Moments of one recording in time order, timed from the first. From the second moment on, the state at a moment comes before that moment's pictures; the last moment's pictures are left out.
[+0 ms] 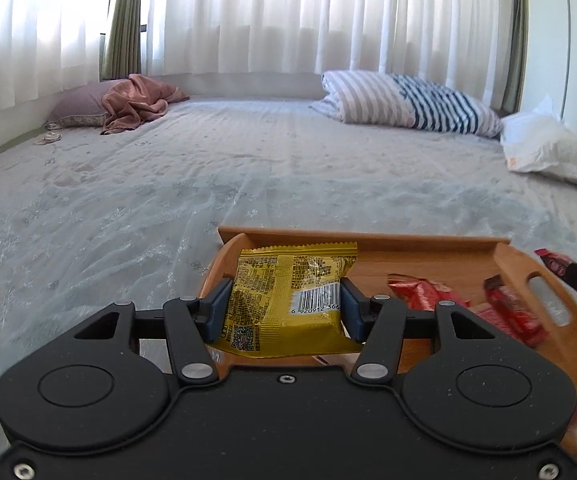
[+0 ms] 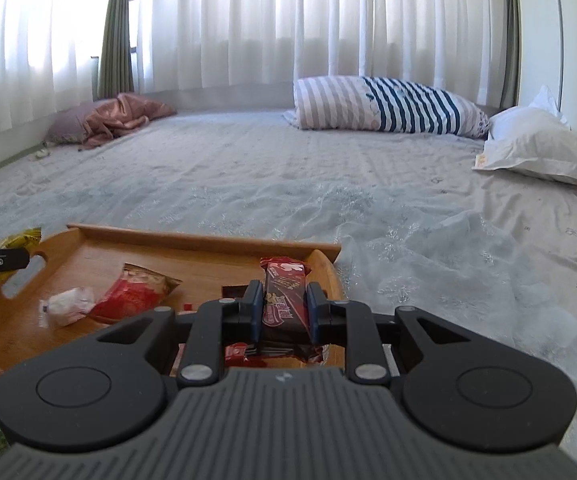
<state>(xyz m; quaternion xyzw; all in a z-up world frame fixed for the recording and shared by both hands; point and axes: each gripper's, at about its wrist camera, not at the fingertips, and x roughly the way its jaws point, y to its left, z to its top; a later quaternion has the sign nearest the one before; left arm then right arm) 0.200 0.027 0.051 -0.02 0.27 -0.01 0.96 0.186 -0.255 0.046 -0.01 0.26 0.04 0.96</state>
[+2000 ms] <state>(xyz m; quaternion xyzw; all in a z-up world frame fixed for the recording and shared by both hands) 0.229 -0.012 0.024 0.01 0.32 -0.05 0.95 0.190 -0.254 0.019 0.01 0.29 0.06 0.95</state>
